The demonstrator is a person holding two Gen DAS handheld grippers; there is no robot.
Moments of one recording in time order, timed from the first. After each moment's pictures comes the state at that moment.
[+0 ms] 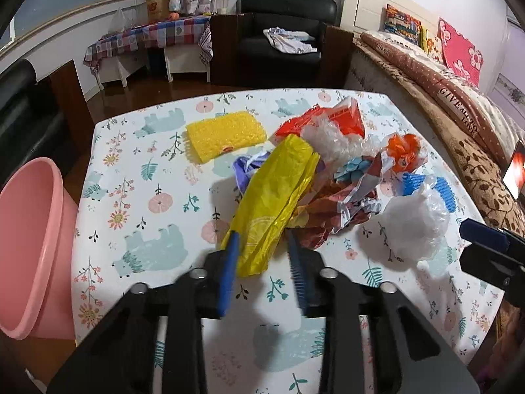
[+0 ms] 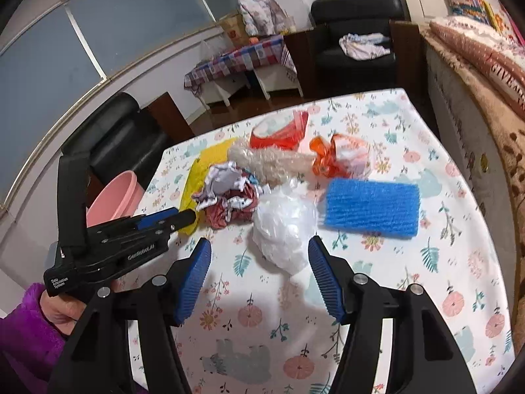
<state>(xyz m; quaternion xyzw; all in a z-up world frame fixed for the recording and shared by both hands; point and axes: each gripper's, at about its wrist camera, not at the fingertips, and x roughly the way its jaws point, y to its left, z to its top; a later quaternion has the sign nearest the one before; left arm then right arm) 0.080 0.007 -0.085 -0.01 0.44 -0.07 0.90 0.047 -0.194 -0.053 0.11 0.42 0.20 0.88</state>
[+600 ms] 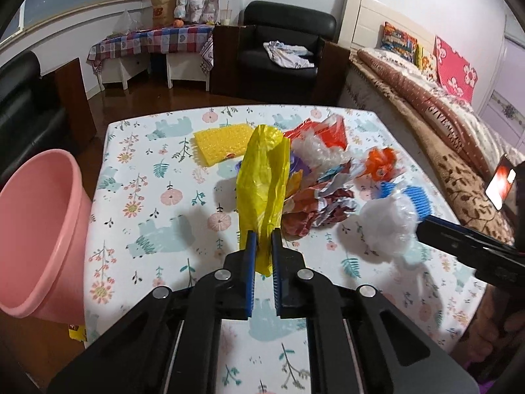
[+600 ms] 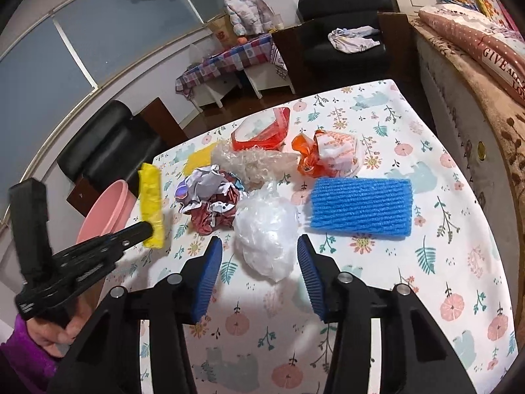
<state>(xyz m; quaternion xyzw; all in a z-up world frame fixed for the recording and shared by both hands) 0.045 0.023 -0.060 -0.04 0.41 -0.08 0.91 0.061 -0.204 -0.060 0.13 0.42 0.18 0.88</state>
